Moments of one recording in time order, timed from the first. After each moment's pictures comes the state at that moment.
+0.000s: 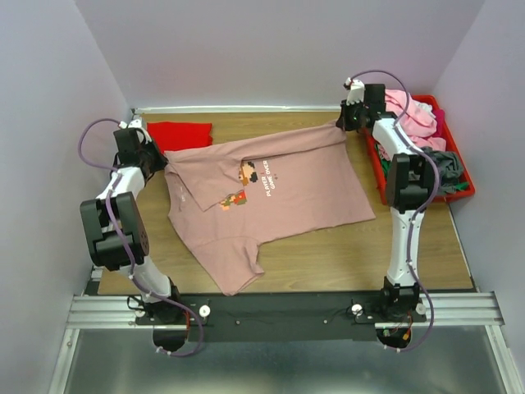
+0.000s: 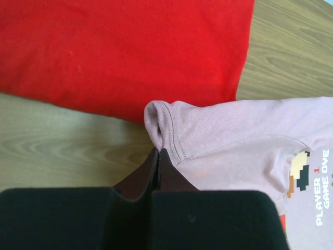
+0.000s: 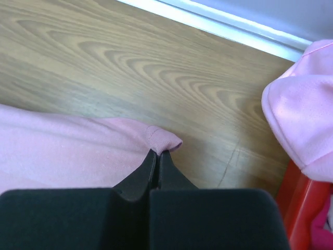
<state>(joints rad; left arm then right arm) 0.25 1.68 1.09 -0.03 0.28 -0.26 0.04 2.35 2.02 -0.32 -0.37 -0.16</state>
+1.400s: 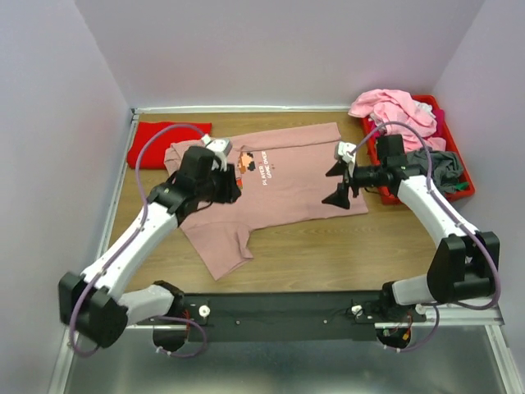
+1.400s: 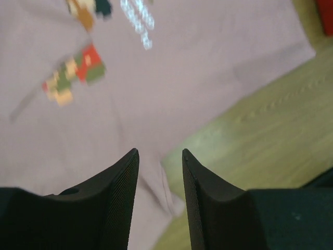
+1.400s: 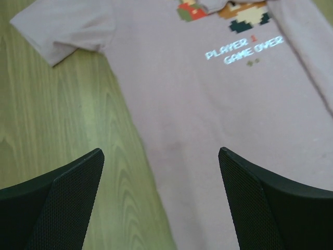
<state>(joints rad) -0.44 1.20 1.04 -0.49 0.14 -0.30 0.13 1.42 1.07 -0.54 -1.02 -0.86</state>
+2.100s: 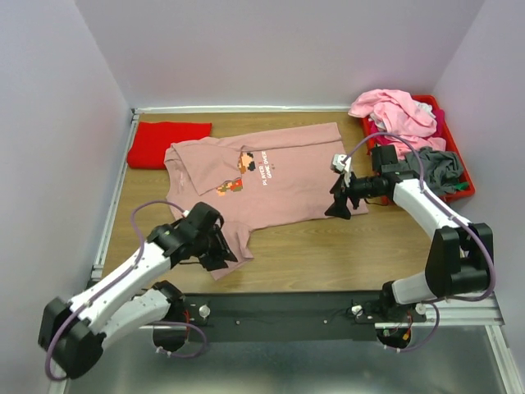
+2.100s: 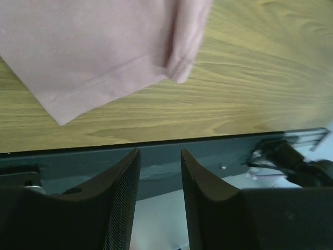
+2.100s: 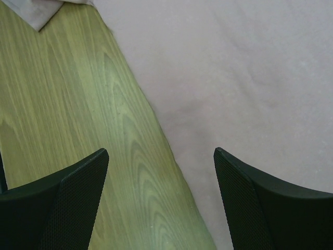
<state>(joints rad) -0.64 0.84 0.61 -0.84 0.16 -1.12 0.13 1.45 0.96 -0.57 -0.90 -0.85</state>
